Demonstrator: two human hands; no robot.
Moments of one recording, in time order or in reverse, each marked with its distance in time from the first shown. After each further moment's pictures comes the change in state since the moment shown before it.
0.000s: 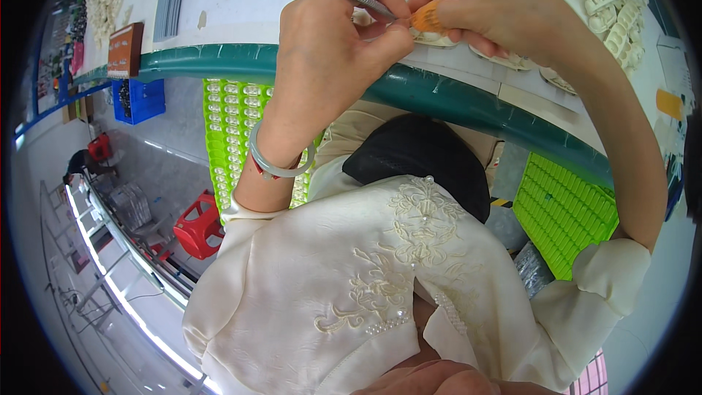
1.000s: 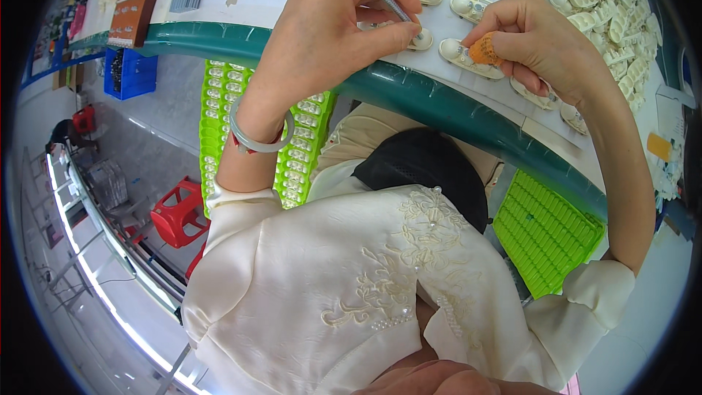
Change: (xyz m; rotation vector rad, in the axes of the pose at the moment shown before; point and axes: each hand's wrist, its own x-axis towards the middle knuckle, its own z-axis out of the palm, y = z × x) left_hand 0.010 -0.029 -0.049 -0.218 -0.182 -0.009; right_hand 0.008 0.015 0.012 0.107 0.172 -0.020
